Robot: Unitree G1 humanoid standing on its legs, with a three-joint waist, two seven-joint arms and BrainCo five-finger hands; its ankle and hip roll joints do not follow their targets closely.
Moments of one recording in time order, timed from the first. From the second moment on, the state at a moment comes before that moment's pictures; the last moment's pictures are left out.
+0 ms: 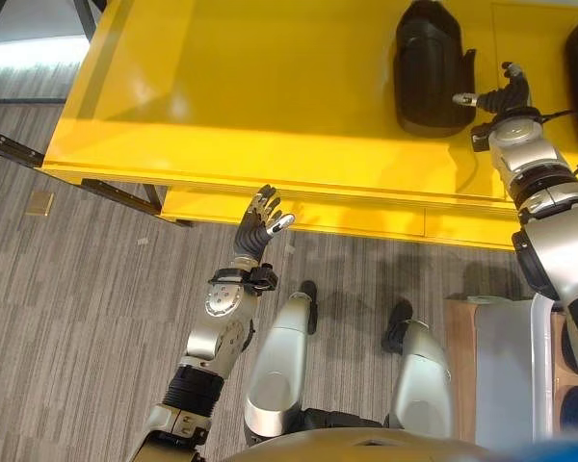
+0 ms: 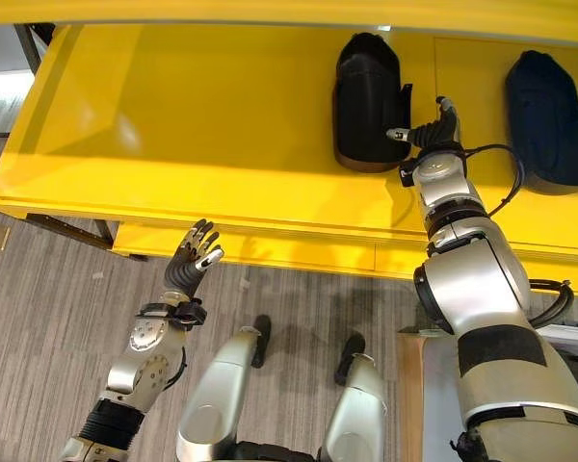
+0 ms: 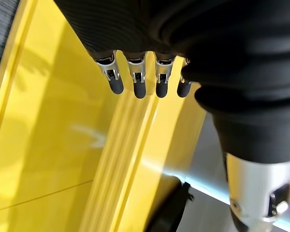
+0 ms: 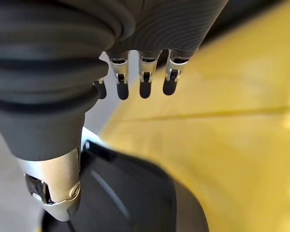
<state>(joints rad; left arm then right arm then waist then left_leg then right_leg) -0.14 0.21 -0.19 0.05 -0.54 -0.05 0.09 -1.38 -0.53 0.45 1.41 0.25 0.00 -0.29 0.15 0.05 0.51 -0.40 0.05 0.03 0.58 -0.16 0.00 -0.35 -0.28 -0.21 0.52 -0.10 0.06</state>
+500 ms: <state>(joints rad) -0.09 0.23 -0.11 0.05 -0.54 -0.05 0.09 -1.26 -0.45 0.34 1.06 0.24 -0.01 -0.29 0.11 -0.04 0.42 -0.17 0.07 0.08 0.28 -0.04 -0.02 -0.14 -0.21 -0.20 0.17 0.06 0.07</state>
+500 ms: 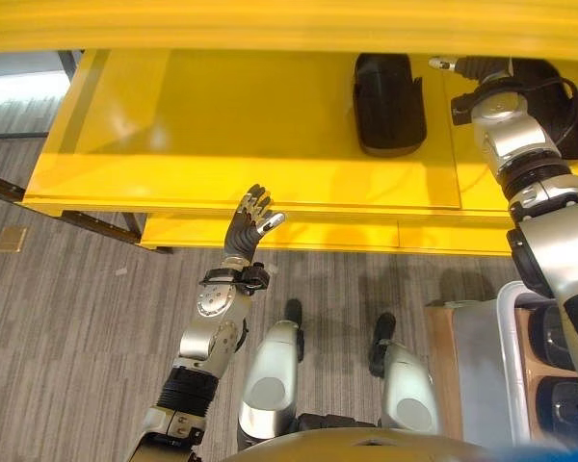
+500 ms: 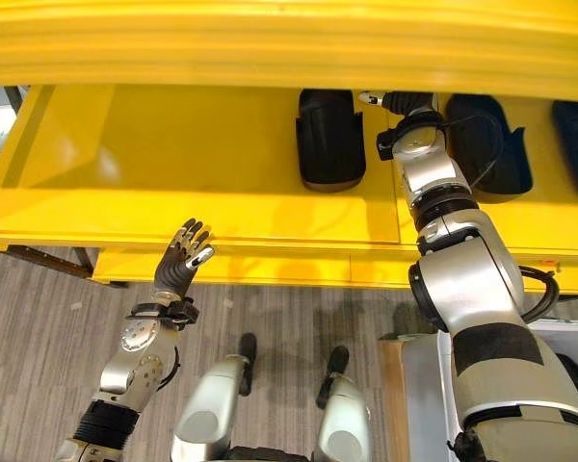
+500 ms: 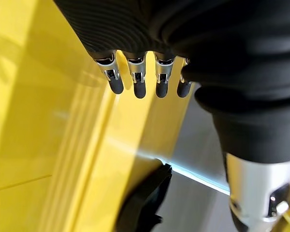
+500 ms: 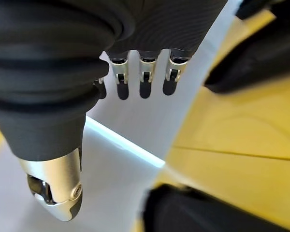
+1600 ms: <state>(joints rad) 0.04 0.11 0.11 0.16 -0.42 -0.08 0.09 -0.03 -0.11 0.10 0.10 0.21 -0.05 0.03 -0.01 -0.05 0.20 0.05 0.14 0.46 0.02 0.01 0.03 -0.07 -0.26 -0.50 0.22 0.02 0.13</state>
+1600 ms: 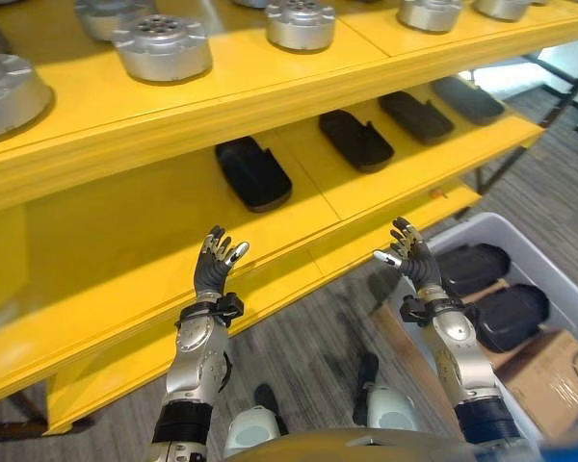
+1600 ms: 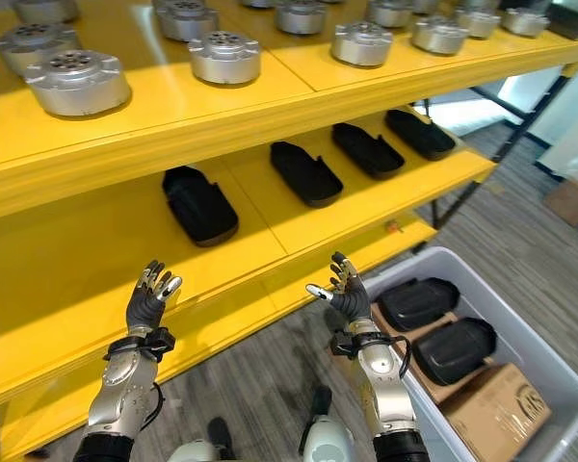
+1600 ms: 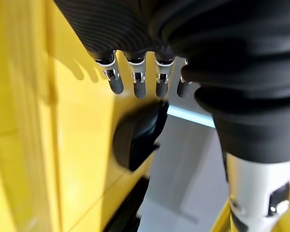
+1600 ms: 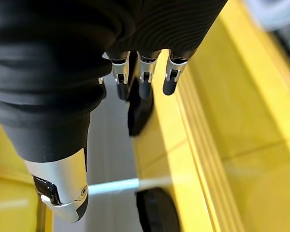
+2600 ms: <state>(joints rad) 0.02 0.02 0.04 0.14 -0.42 -0.09 0.09 -0.18 -0.25 0.11 0.07 0.17 -0.08 0.00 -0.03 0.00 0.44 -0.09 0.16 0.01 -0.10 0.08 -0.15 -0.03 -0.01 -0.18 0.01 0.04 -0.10</state>
